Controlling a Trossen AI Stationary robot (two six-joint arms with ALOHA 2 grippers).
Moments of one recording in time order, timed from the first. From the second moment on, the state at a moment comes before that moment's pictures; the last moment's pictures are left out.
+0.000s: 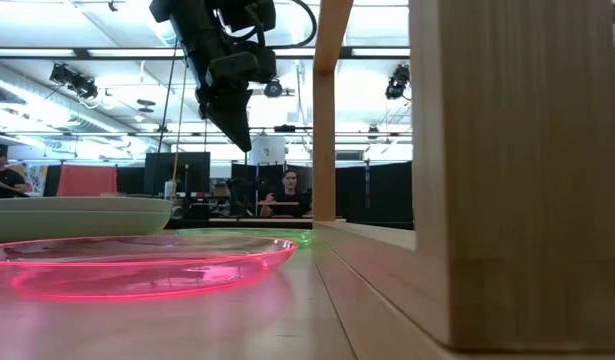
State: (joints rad) left arm 0.14 1.55 1.15 -0.69 -0.16 -0.22; right arm 0.32 1.46 0.92 -0.51 -0.34 0.74
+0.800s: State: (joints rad) left arm 0.14 1.55 1.15 -0.69 -0.16 -0.22; right arm 0.32 1.55 0.92 -0.39 -0.33 0.73
